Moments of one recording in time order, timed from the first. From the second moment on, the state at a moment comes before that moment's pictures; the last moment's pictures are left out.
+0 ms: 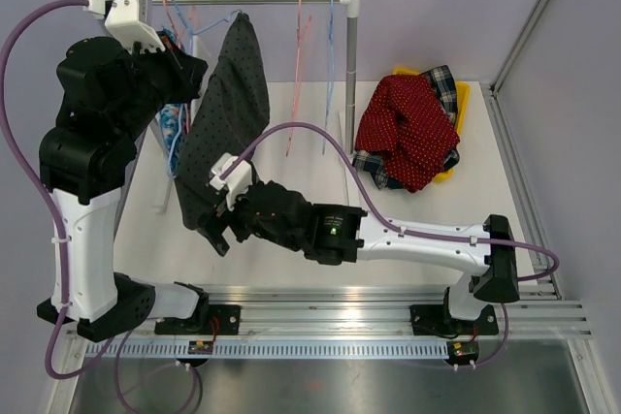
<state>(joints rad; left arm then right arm) -0.36 1.34 2.22 -1.00 -0.07 -0.31 1.40 1.66 1.61 -0.14 0.30 0.15</state>
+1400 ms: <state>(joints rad) -0.36 1.33 2.24 -1.03 -0.07 -0.30 1.39 1.76 1.60 0.01 0.56 0.02</state>
